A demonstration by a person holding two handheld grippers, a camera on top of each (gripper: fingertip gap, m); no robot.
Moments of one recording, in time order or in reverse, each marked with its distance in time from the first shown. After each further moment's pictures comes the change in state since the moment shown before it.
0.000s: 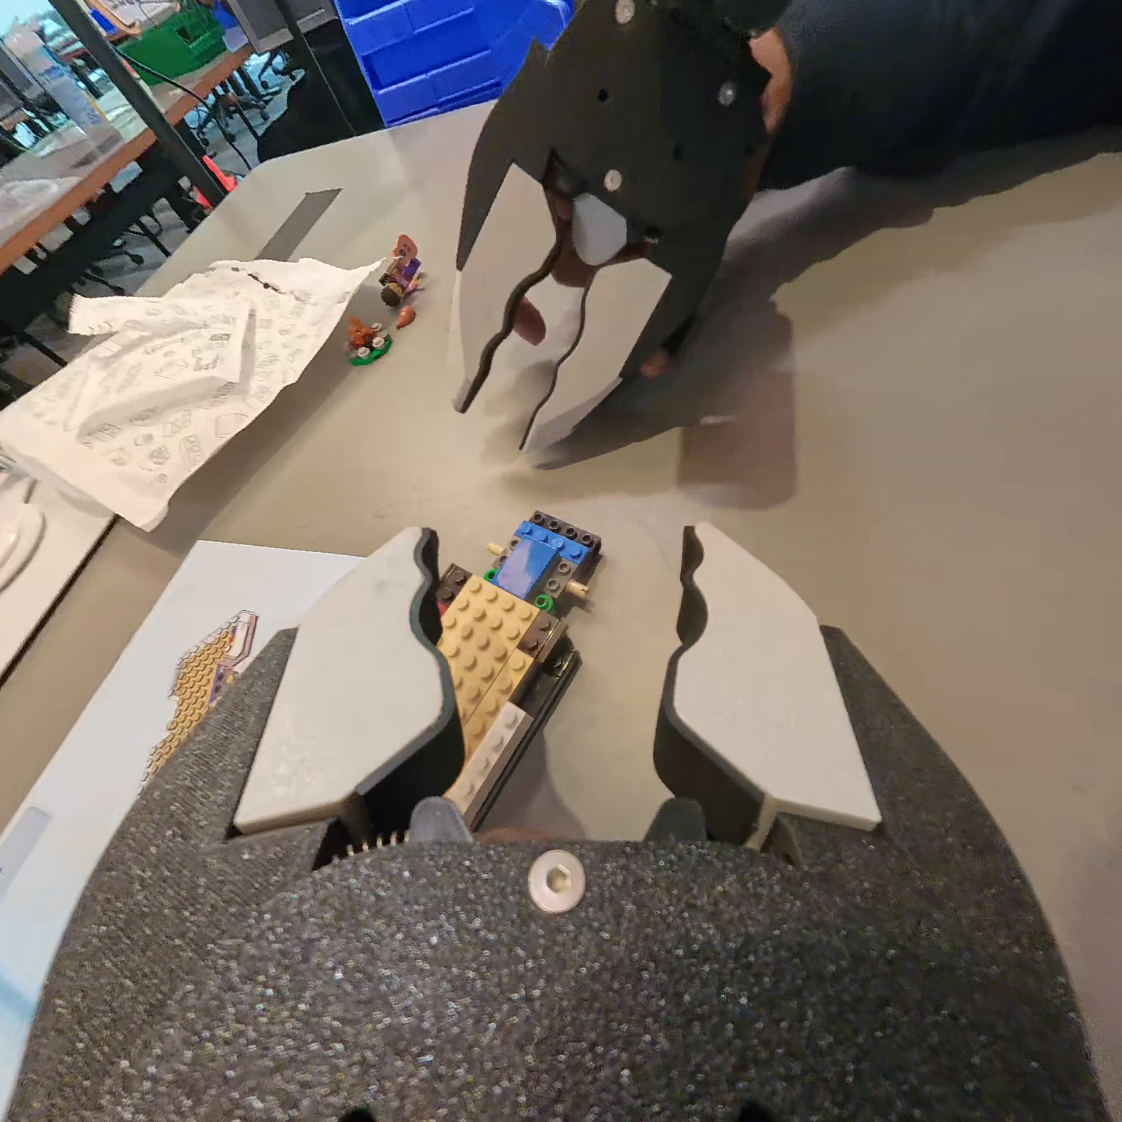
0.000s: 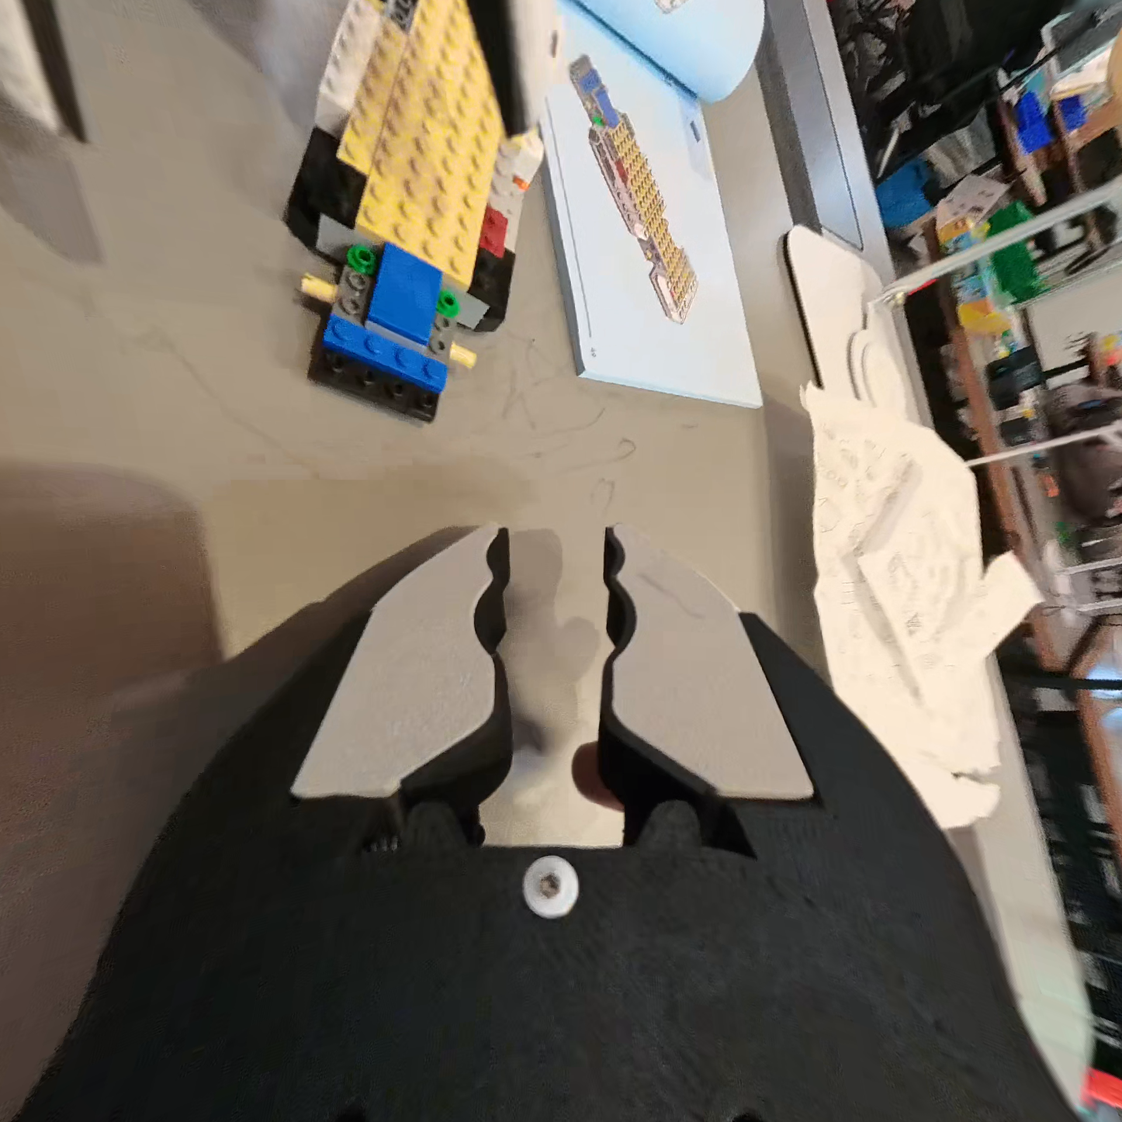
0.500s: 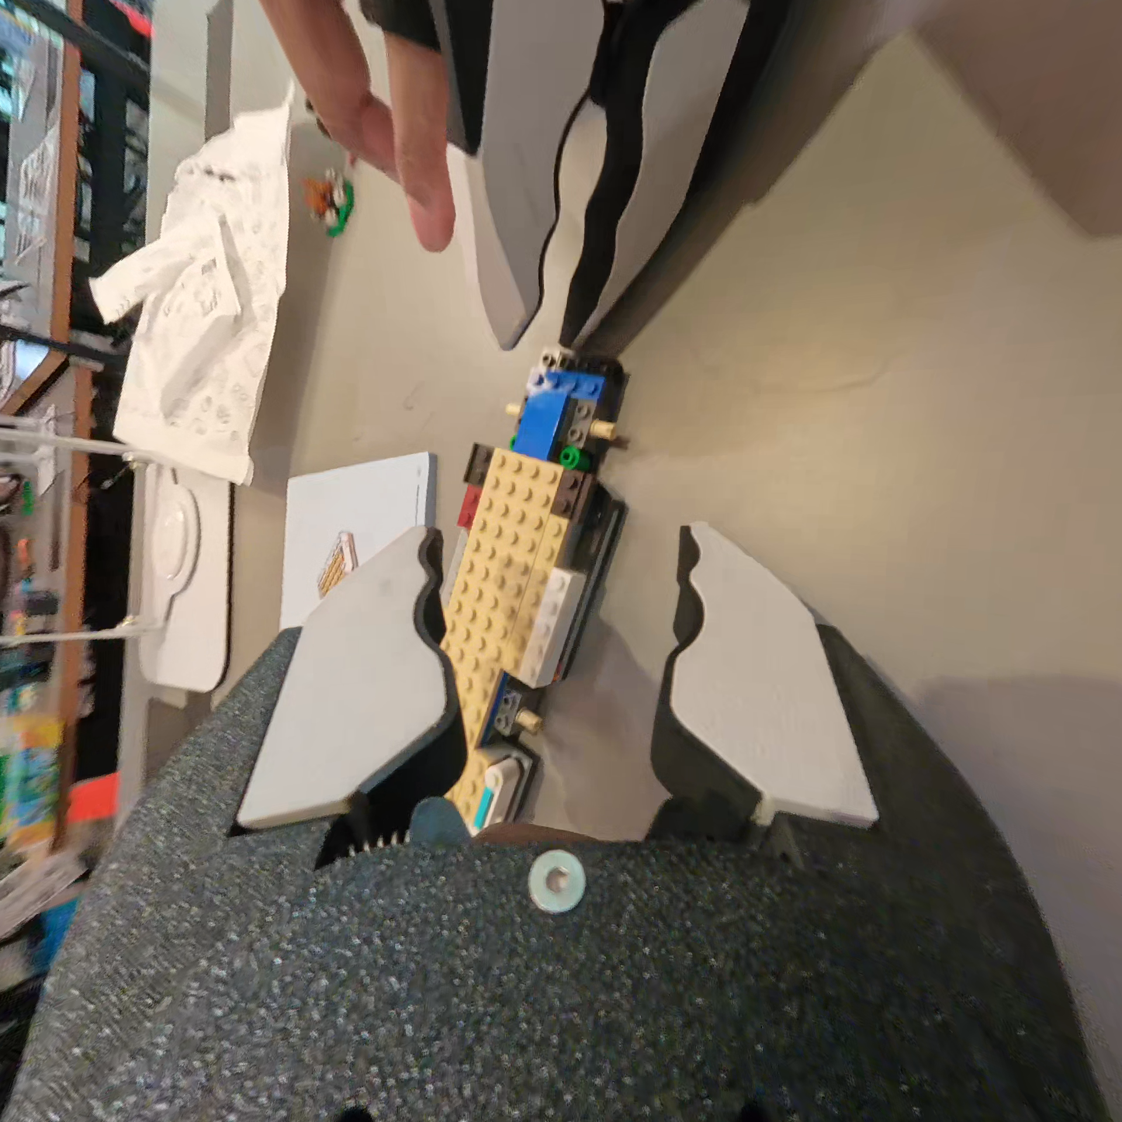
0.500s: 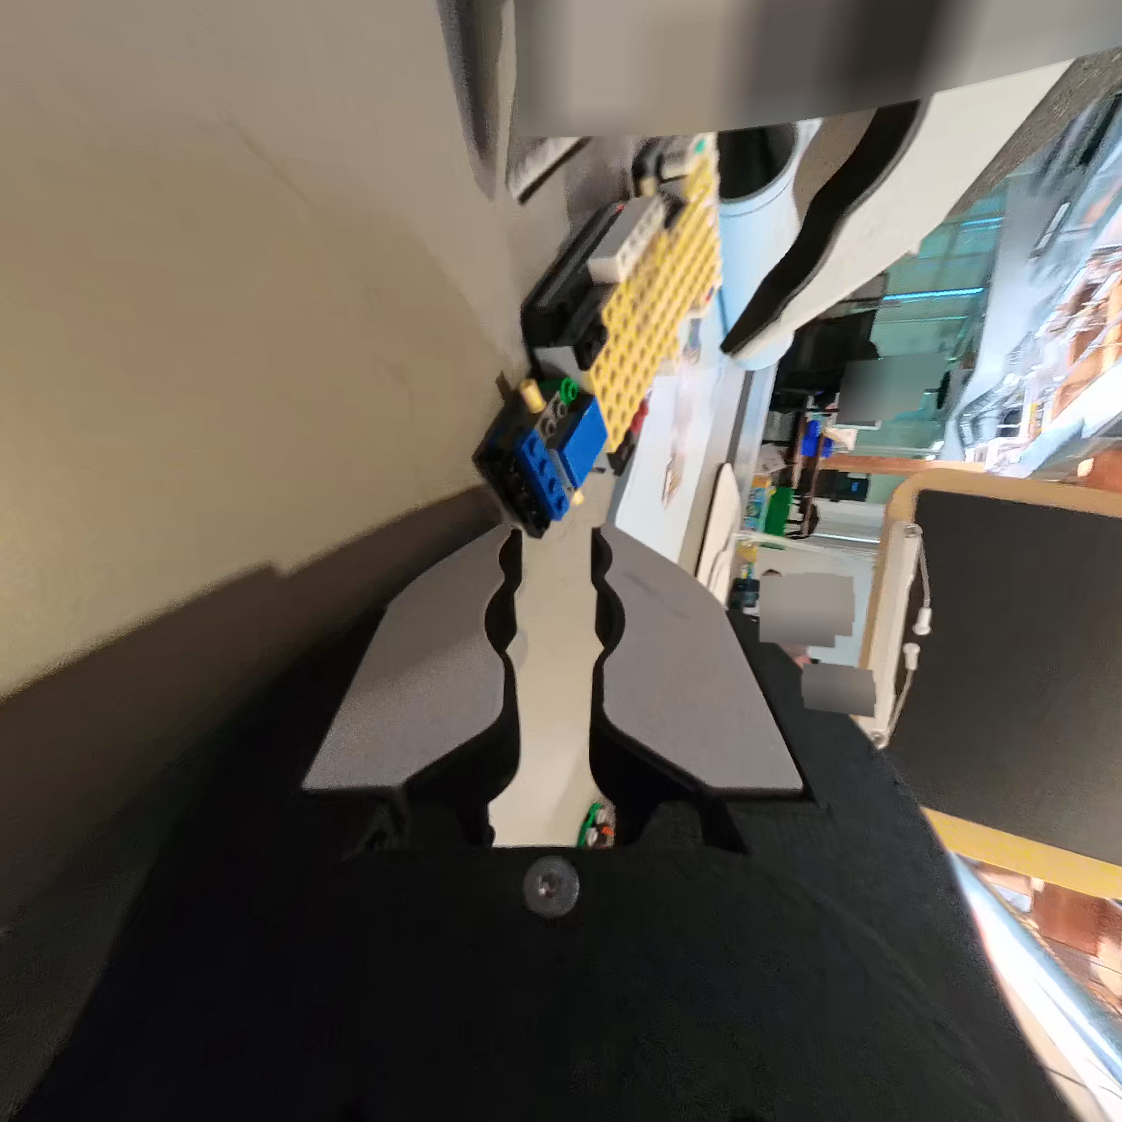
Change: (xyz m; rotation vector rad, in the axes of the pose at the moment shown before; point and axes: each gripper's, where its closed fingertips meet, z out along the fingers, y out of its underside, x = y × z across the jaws) left arm -0.010 0.039 -0.020 -0.368 -0.071 0.385; right arm -0.035 -0.038 0.009 0.050 0.107 -0.673
